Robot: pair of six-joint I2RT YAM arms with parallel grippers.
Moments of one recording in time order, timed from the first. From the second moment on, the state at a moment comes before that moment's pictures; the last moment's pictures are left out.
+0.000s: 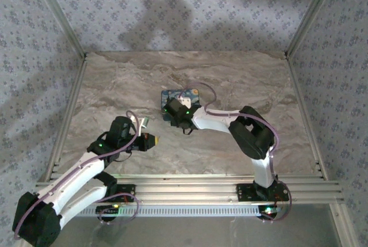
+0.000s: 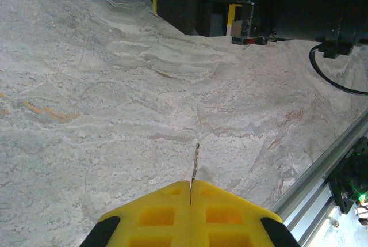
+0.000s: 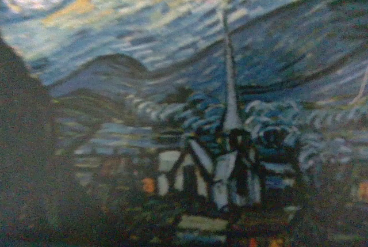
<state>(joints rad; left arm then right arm) -0.52 0.81 0.41 -0.35 0.42 -0.52 0.91 1.96 1.29 -0.41 0.31 0.83</state>
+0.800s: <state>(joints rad) -0.52 0.77 0.41 -0.36 0.42 -0.50 0.90 2.02 1.33 -0.41 0.34 0.79</state>
